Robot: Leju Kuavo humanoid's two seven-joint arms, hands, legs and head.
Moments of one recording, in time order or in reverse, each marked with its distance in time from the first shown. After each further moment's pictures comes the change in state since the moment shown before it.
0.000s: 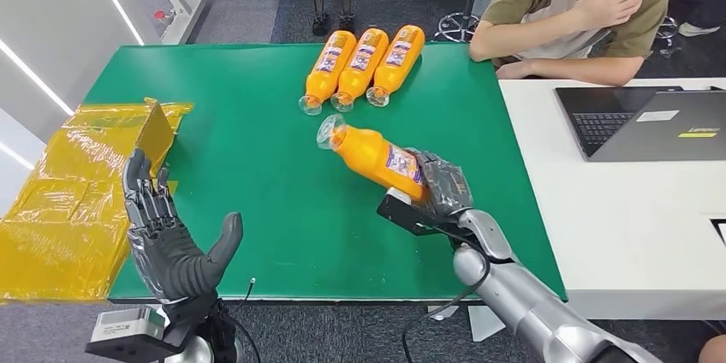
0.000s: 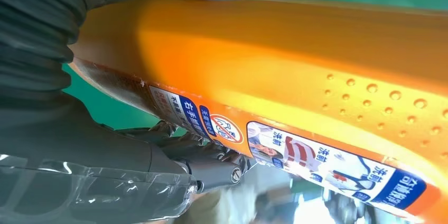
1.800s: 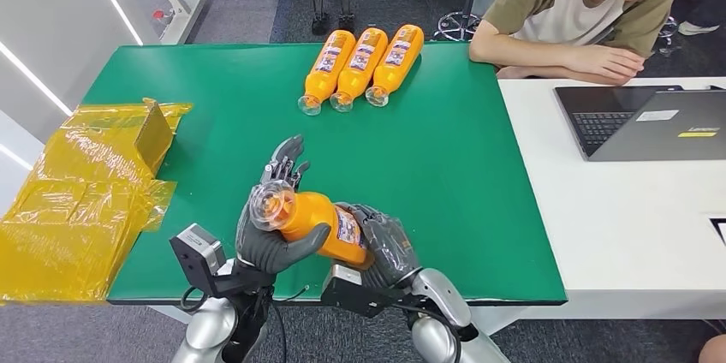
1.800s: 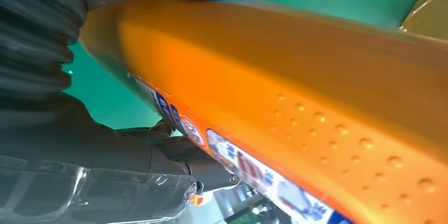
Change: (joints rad) left arm -0.174 0.002 -0.061 0.229 0.209 -0.578 0.200; right arm 0.328 0.151 -0.071 -0.410 0.251 0.301 -0.024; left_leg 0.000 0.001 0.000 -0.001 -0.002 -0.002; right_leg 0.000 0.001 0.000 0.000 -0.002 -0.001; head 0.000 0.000
